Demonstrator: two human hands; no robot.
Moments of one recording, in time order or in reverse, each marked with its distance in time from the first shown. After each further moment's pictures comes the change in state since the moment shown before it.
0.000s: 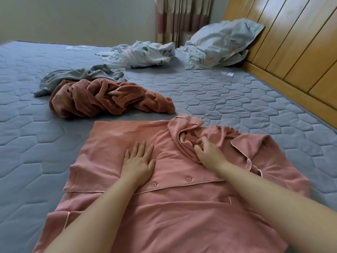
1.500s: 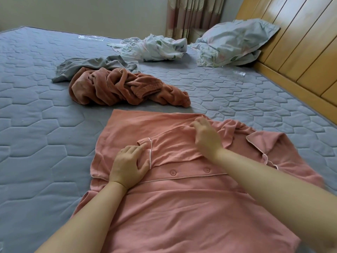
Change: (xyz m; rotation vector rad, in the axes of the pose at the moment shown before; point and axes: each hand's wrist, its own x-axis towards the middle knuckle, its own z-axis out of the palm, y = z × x) left_hand -0.061 -0.077 -0.009 -0.326 0.436 0.218; right_hand 0.006 -0.063 0.031 -0.220 0.247 -0.442
